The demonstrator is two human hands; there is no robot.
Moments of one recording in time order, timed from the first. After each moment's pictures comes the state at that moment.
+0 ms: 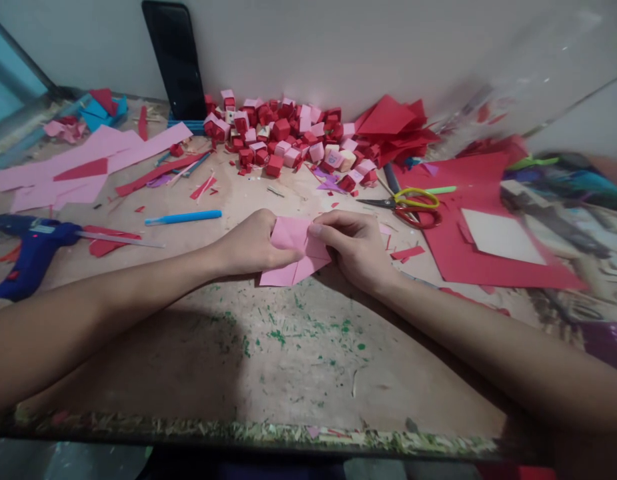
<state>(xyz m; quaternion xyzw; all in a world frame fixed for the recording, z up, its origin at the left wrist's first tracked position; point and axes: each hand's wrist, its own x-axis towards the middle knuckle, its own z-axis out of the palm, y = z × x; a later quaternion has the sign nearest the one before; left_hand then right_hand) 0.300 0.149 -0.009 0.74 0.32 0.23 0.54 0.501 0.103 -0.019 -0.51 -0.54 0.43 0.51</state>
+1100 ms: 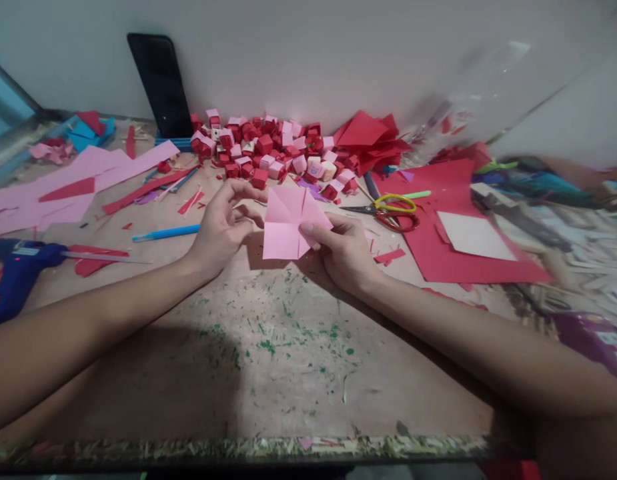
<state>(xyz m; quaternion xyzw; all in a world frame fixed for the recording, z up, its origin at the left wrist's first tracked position) 0.299 0.167 -0.027 0.59 0.31 0.51 0.55 0.500 0.105 -0.022 -0.47 -0.42 0.51 0.58</state>
